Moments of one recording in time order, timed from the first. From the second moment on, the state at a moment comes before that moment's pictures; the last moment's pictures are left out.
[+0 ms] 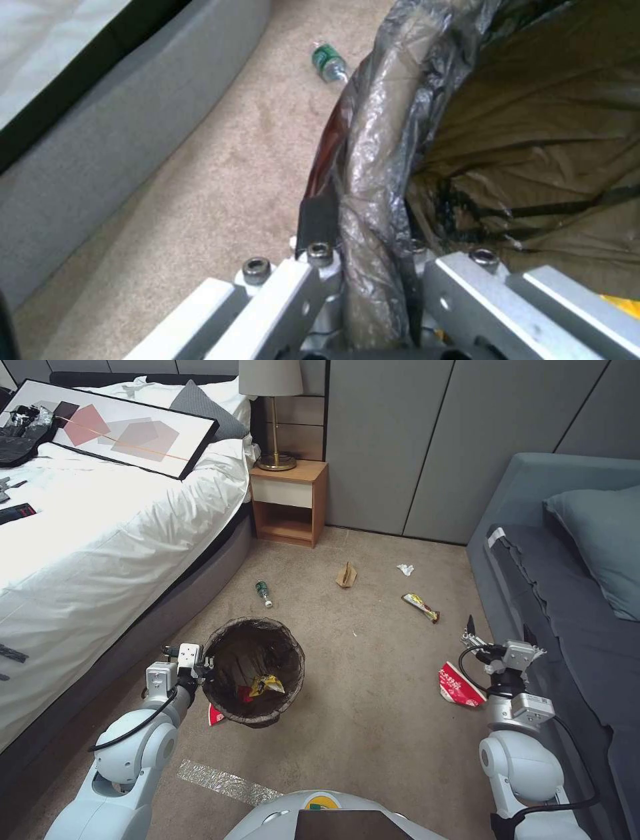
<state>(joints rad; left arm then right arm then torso) 1.51 -1.21 -0.65 -2.25 -0.36 0.71 -0.09 -1.52 1.43 0.81 2.09 0.13 0.07 0.16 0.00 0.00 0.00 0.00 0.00</state>
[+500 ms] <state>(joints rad) 1.51 -1.21 -0.65 -2.25 -0.36 0.71 -0.09 -1.51 1.43 0.79 2.08 0.12 0.06 0.18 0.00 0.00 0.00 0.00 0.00</state>
